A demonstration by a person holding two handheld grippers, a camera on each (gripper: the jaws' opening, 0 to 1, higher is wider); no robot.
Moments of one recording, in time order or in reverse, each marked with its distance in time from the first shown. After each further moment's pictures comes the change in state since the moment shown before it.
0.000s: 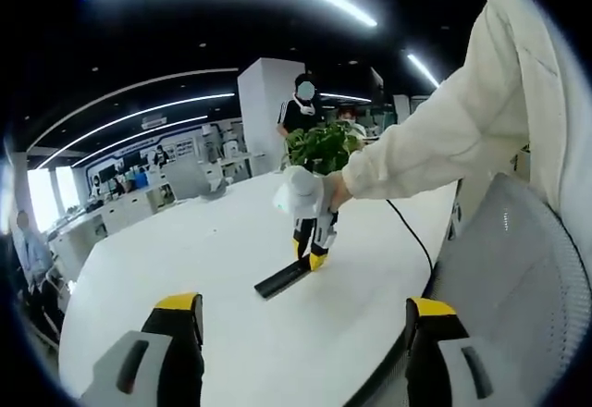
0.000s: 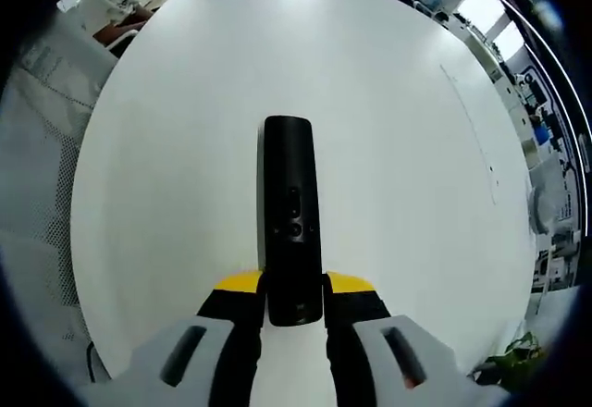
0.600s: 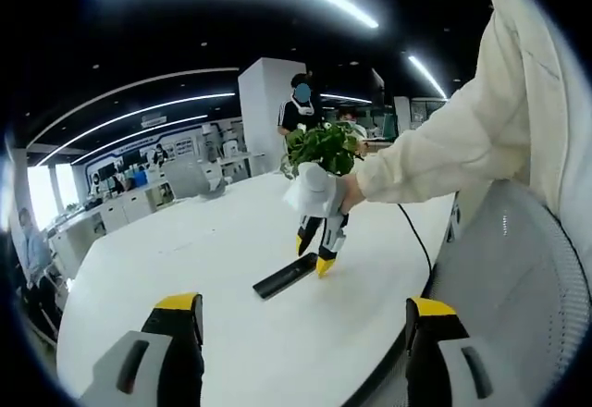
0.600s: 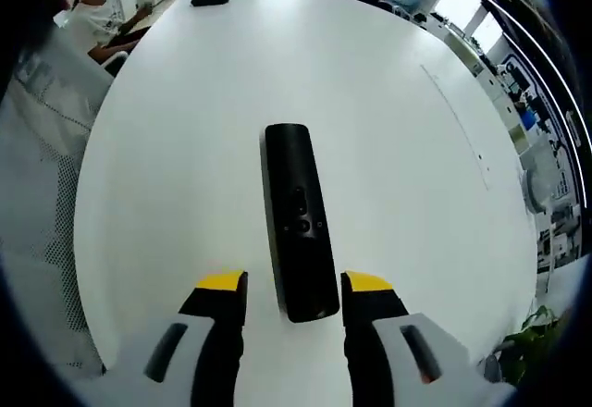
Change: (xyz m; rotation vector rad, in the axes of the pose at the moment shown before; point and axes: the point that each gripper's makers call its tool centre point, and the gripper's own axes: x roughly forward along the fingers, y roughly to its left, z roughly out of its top) left arm 0.000 0.000 0.000 -0.010 0.000 -0.006; right arm -0.009 0.015 0.001 0.109 -0.096 -0.043
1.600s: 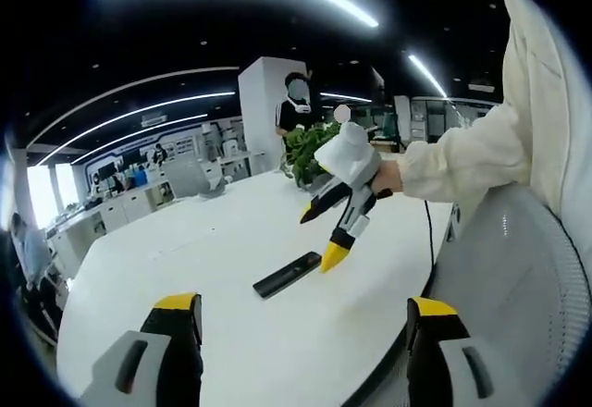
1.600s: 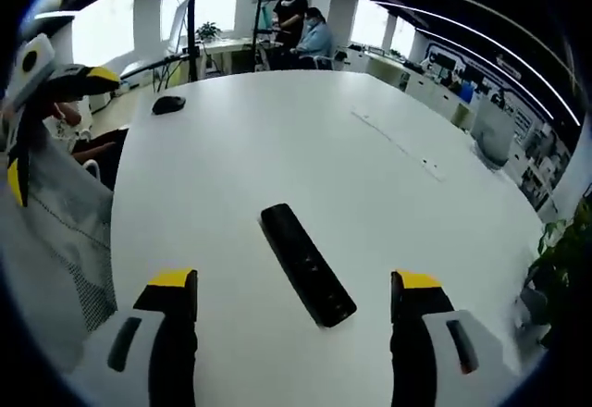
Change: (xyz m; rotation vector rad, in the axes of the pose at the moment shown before) left arm 0.000 0.000 -0.001 0.000 0.001 0.002; right arm -0.065 0.011 0.039 0.348 -0.369 -0.130
